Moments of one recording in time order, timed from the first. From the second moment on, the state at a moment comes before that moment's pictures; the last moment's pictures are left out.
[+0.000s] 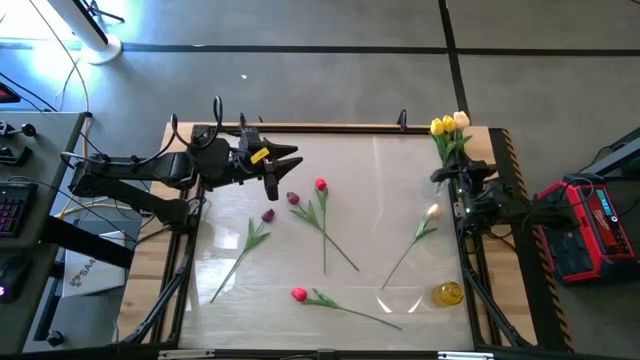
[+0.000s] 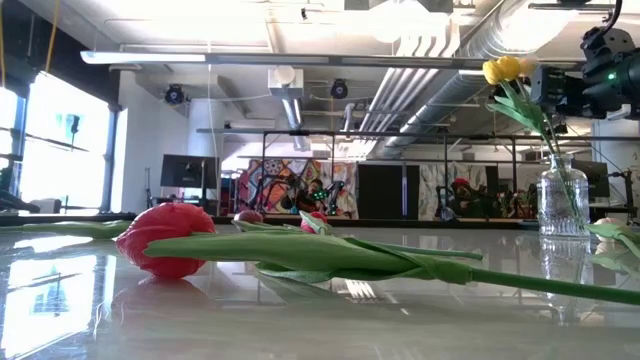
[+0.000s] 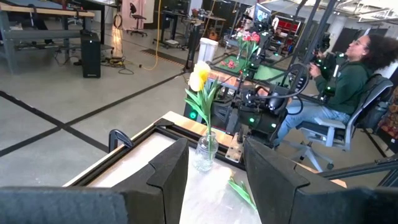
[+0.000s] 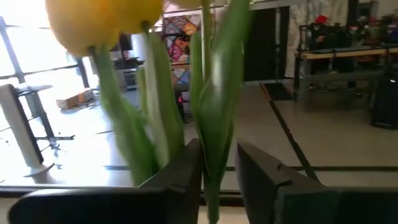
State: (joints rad) left arm -0.03 1.14 1.15 -0.11 -0.40 -0.25; right arm 0.02 0.01 0.06 0.23 1.42 -0.18
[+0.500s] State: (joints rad) left arm -0.03 1.14 1.15 -0.11 -0.40 -0.25; right arm 0.02 0.01 0.20 0.23 1.47 -0.22
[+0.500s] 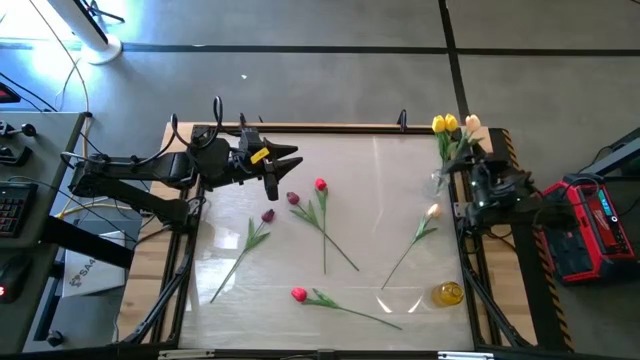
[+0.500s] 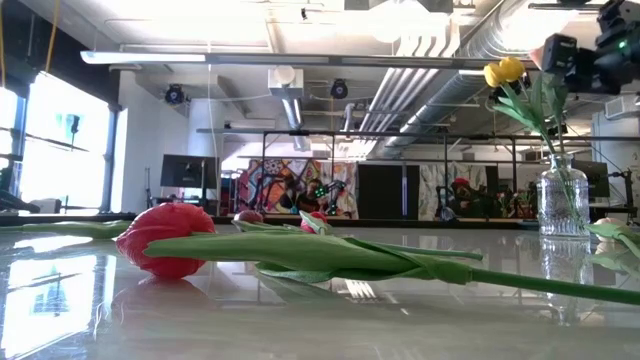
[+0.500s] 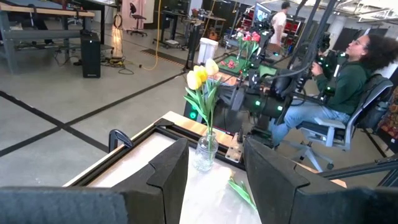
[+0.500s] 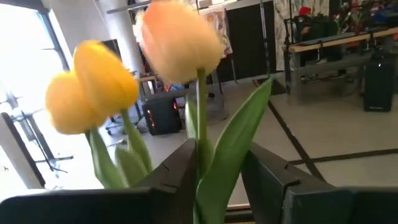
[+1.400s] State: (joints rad) left arm -0.03 1.14 1.15 -0.11 -0.40 -0.25; right arm 0.28 0.14 0.42 0.24 1.57 -0.14
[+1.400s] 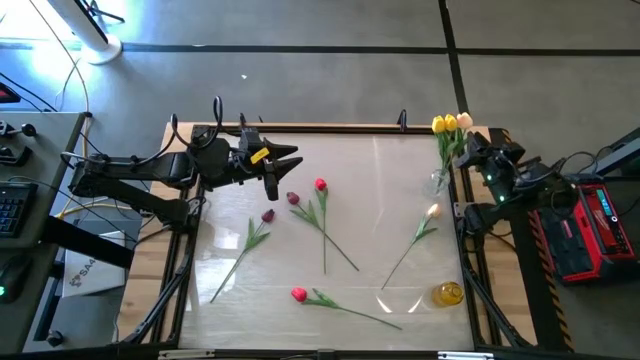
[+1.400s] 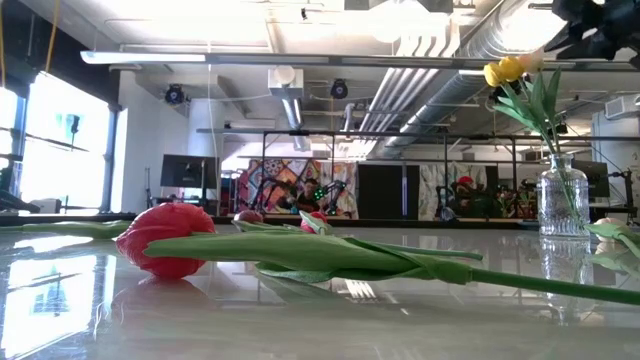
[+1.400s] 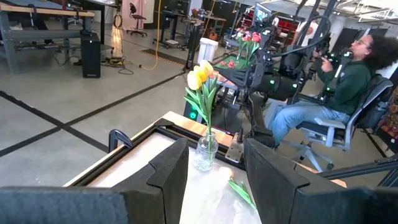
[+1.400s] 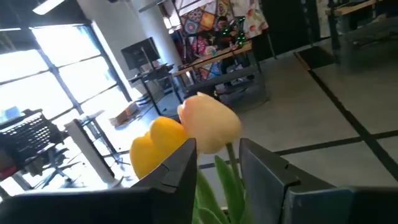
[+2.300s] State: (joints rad) left arm -0.03 1.14 1.15 -0.11 -0.40 -0.25; right arm 0.38 0.29 0.53 0.24 1.48 -0.30
